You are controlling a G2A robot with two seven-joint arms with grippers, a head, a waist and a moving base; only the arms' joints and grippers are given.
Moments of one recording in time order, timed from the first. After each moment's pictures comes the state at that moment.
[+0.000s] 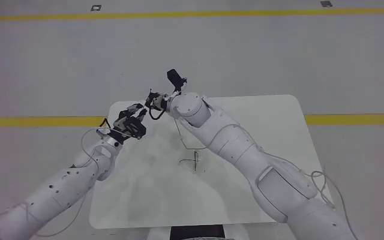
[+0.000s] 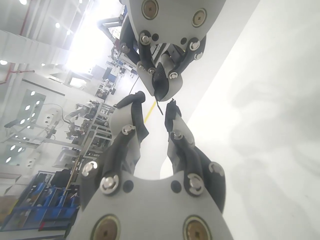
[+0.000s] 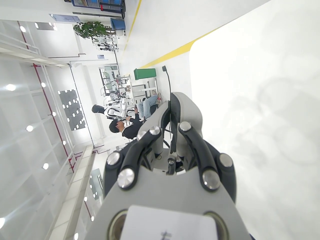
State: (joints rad) left arm 1.12 -0.66 -0.68 -1.52 1.57 0.34 0.27; right arm -0.59 -1.71 0.63 -0.82 0.28 0.34 0.33
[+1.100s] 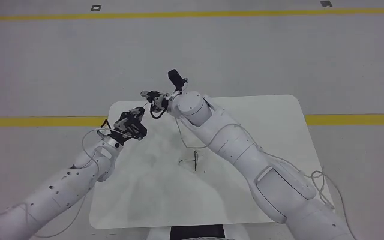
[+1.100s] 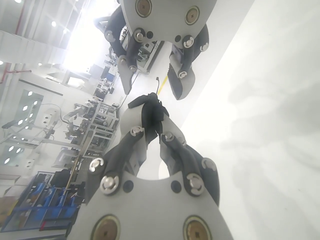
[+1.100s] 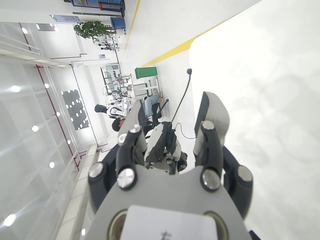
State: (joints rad) left arm 1.12 -0.66 -0.66 -1.52 1.57 0.34 0.25; right arm -0.60 -1.72 0.68 -0.80 0.26 0.34 0.36
